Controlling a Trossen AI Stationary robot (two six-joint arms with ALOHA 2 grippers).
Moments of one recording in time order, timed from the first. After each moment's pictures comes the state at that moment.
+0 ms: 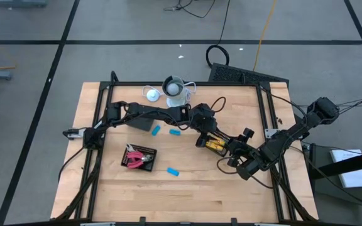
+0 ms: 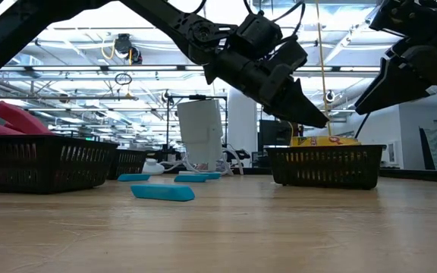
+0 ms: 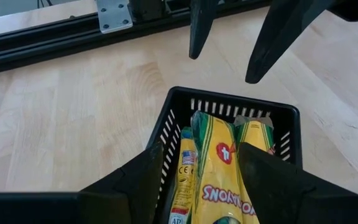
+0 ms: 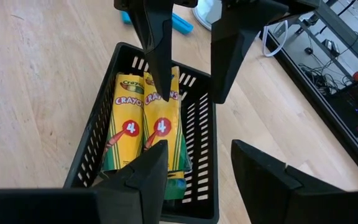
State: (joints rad) left arm 0.14 2.23 1.68 -0.05 0.36 0.34; right arm 0.62 1.28 0.69 -0.74 0.96 0.80
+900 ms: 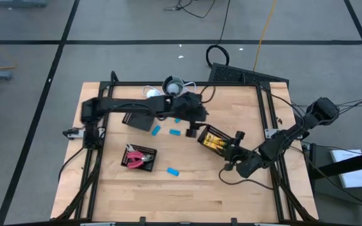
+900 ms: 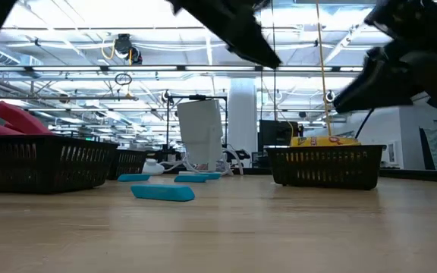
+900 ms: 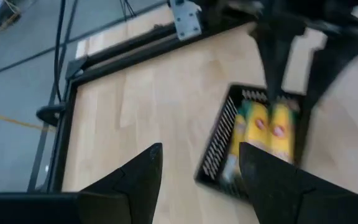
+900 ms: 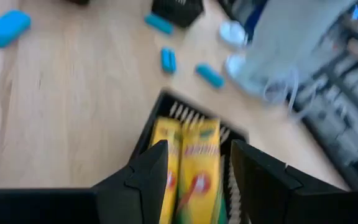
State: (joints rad) left arm 0.12 1.92 1.66 -0.37 0.04 0.43; right arm 0.60 1.28 0.54 -0.15 0.99 0.31
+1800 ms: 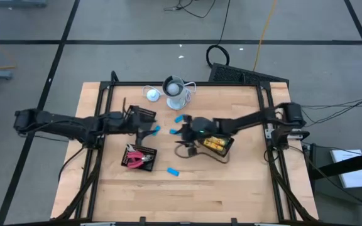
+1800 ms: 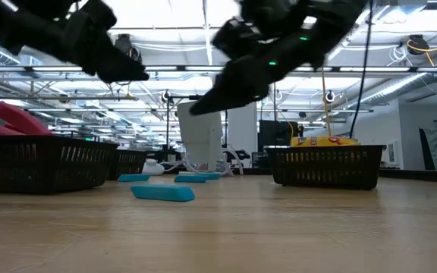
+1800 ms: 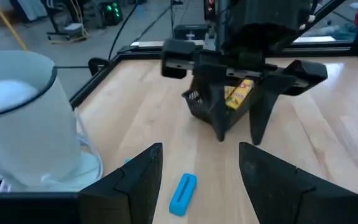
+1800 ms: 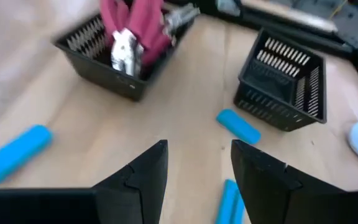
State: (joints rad) left arm 0.05 0.88 0.37 0.25 -0.10 0.06; right arm -0.02 1.78 1.01 0.29 -0.03 -0.28
